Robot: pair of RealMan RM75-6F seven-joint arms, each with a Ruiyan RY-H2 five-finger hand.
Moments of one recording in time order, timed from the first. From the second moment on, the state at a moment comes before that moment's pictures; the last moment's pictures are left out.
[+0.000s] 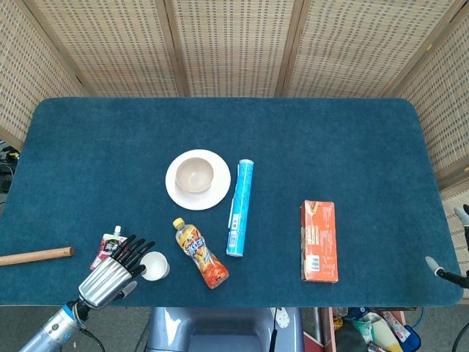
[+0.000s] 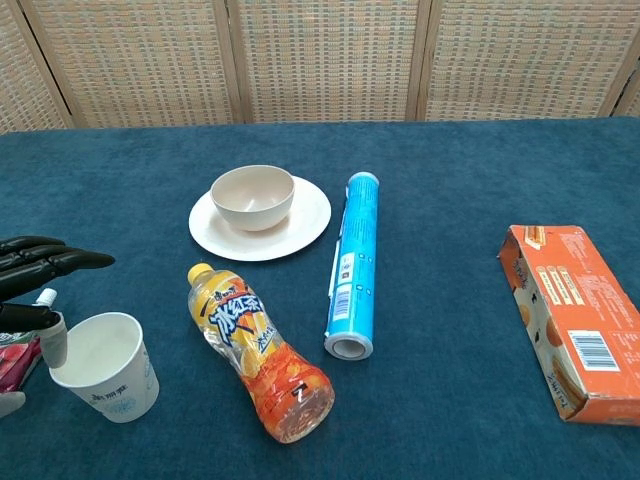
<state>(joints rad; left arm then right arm) -0.33 -1.36 0.23 -1.50 1.86 1.38 0.28 0.00 -1.05 0.12 -1.54 -1.44 1.53 0.31</state>
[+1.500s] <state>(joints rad) -0.49 -1.31 -0.10 -1.67 1.60 1.19 0.30 -0.01 -1.04 0.12 -1.55 -1.45 1.54 0.33</state>
